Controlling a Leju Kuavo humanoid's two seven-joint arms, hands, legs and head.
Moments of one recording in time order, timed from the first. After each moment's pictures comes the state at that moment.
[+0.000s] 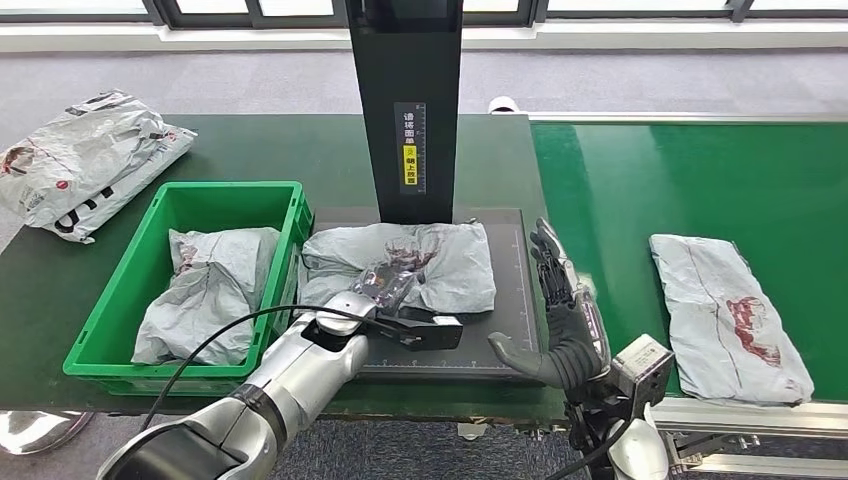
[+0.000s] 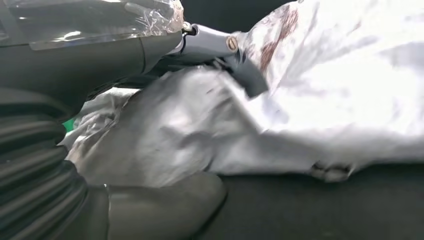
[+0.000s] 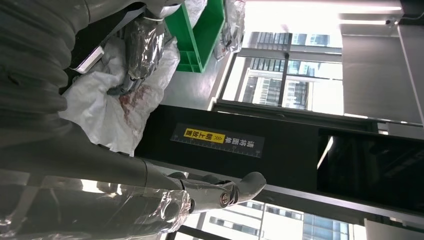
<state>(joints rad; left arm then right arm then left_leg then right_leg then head) -0.73 -0.30 -0.32 -0.45 -1.47 0.01 0.02 0.02 0.21 0.04 -1.67 0.03 0.35 -0.44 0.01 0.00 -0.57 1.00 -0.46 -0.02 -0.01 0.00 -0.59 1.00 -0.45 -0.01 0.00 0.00</state>
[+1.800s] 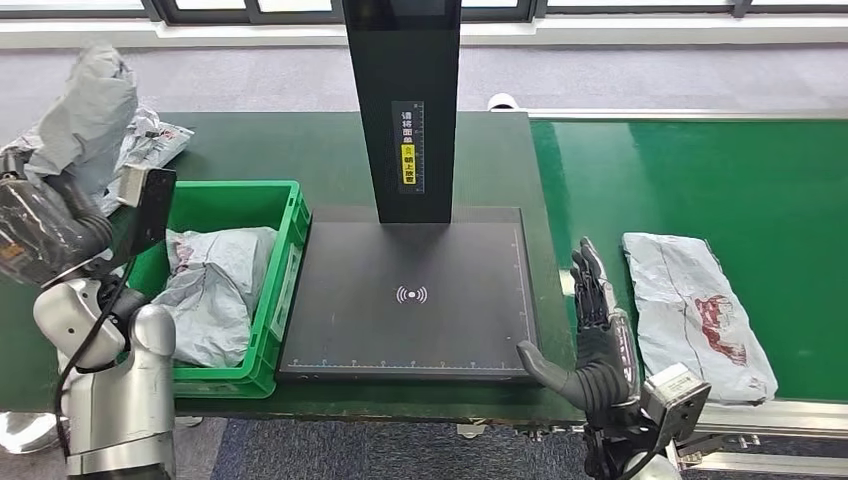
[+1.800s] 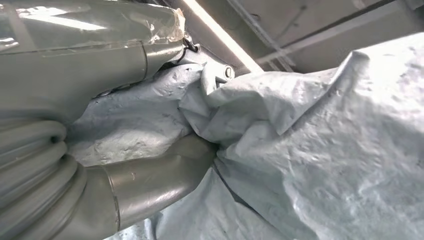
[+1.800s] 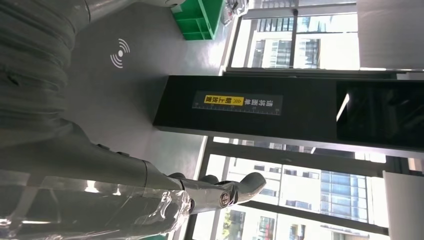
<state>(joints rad) -0.39 -0.06 0.25 -1.59 -1.52 0.65 0.28 0.14 0.21 0.00 -1.77 0.01 0.23 -0.43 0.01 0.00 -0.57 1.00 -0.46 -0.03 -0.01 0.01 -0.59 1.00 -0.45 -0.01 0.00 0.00</state>
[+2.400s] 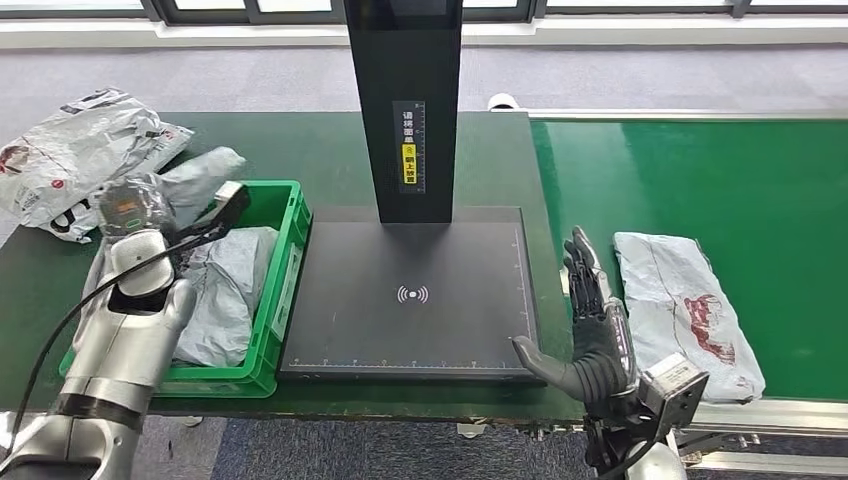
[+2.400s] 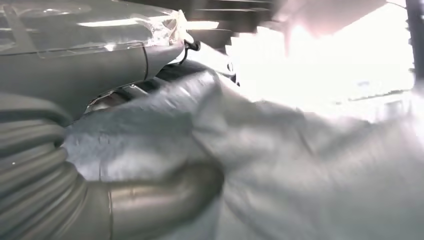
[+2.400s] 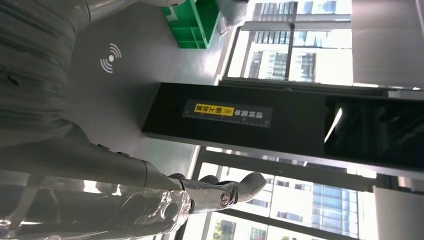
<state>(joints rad) -0.62 0.17 -0.09 -1.05 -1.52 0.11 0.53 0.09 0.23 -0.02 -1.77 0.03 0.31 -0.42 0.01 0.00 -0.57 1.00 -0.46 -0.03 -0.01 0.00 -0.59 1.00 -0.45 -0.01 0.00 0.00</state>
